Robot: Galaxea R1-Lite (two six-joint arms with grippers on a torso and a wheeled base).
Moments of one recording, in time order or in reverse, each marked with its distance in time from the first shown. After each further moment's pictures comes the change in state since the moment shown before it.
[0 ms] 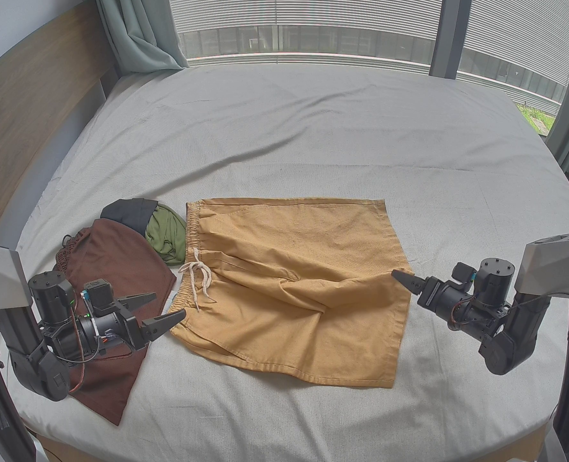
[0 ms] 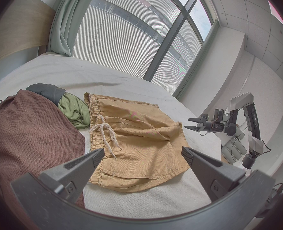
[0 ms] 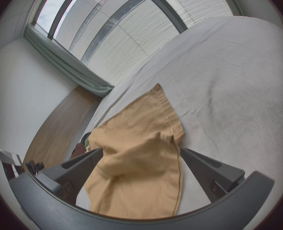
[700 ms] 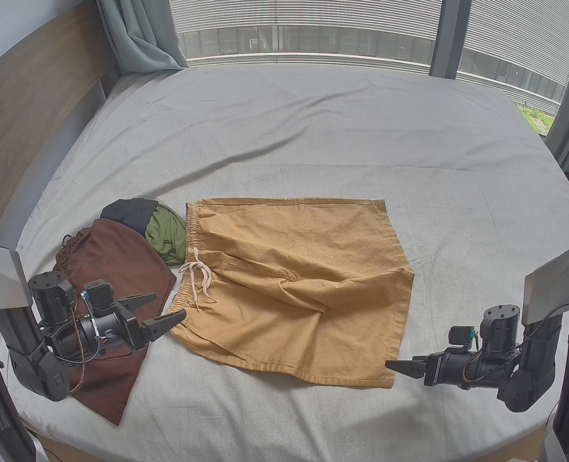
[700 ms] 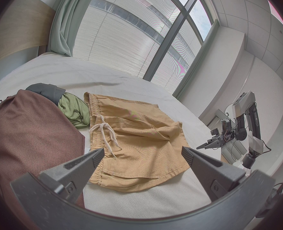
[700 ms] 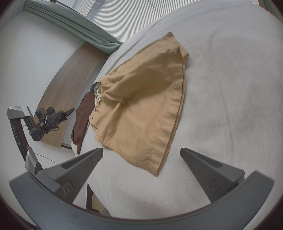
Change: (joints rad) left arm 0.000 0.000 0.001 0.000 0.000 0.001; right arm 0.046 -0.026 0.386 0.006 0.204 -0.232
